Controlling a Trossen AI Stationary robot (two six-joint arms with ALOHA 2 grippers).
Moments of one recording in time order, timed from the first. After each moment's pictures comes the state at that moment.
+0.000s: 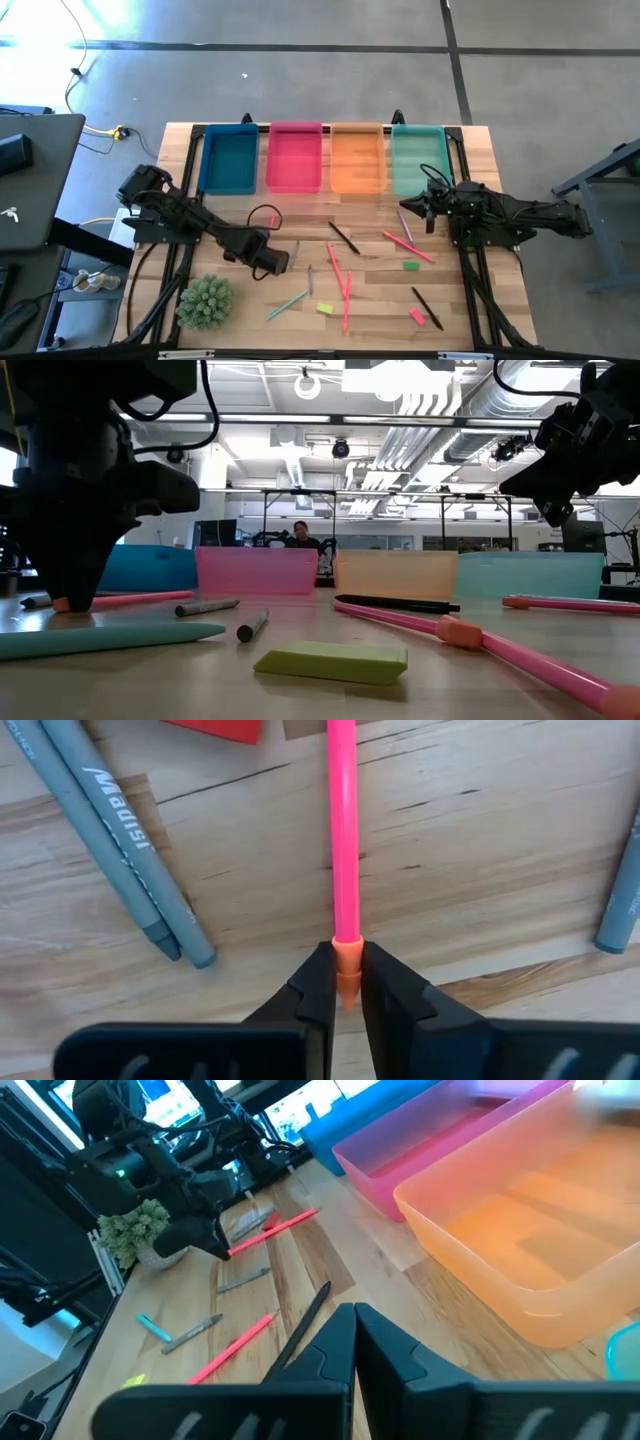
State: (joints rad) left arm -0.31 1.71 0.89 -0.67 -0.05 -1.78; right arm -0.12 0.12 0.08 -0.18 0.01 0.47
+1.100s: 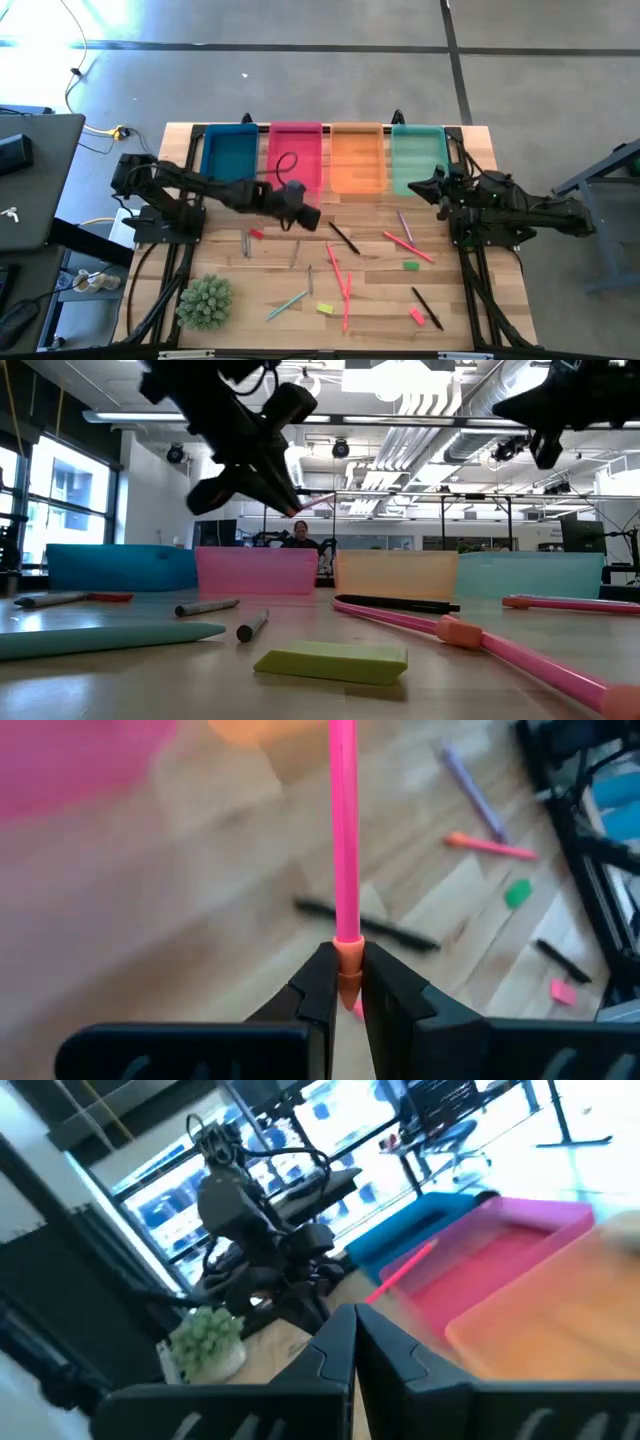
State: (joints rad) left arm 0.11 1.57 0.92 -0.17 -0.13 -1.05; right arm -0.12 0.19 0.28 -0.08 0.08 0.51
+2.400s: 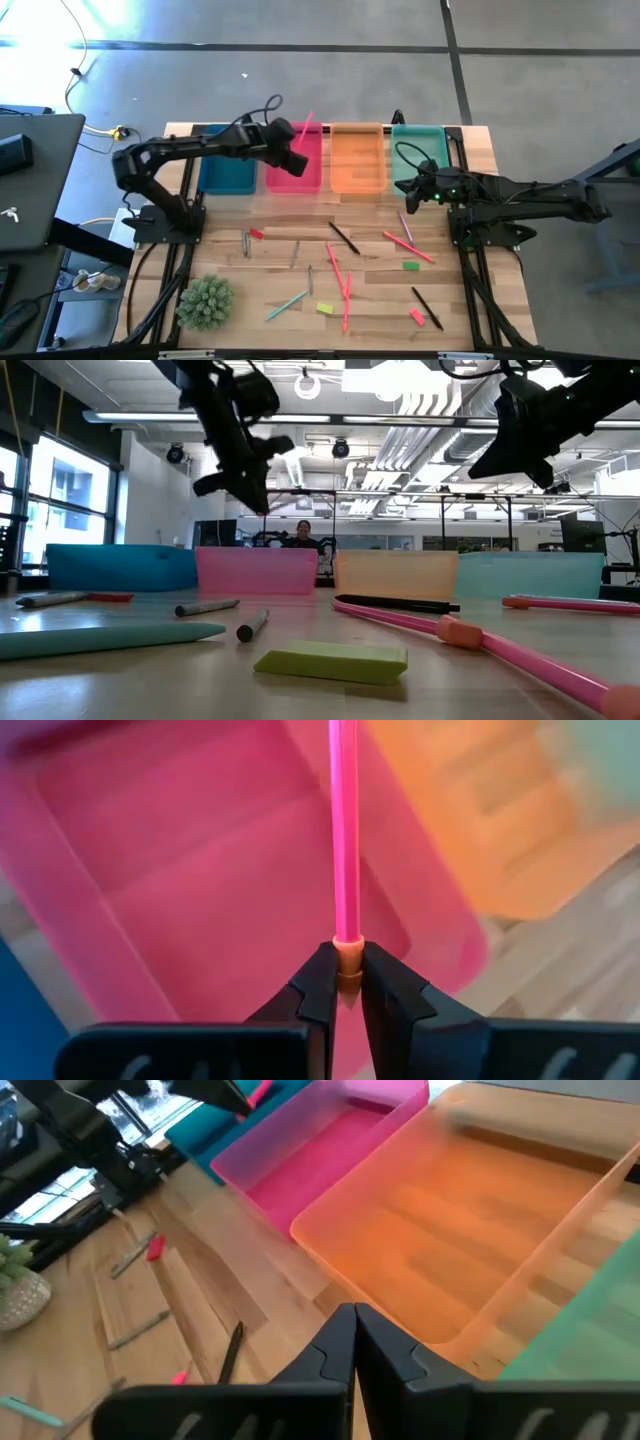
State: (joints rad) left arm 0.57 1.56 1.14 -0.62 -0.05 -0.59; right arm -0.12 0.64 0.46 -0.34 0.27 0.58
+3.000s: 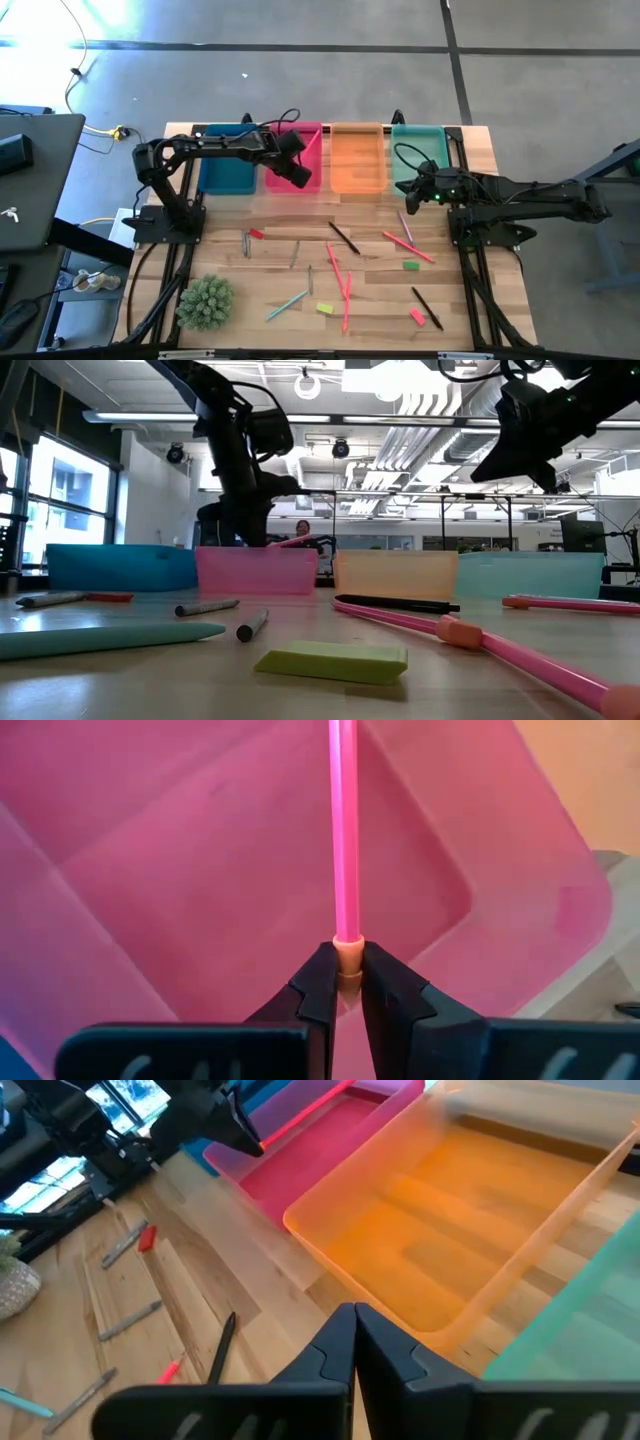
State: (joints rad) left arm 0.56 1.72 1.14 -0.62 -0.03 -0.51; right arm -0.12 0.63 0.46 -0.36 0.27 0.58
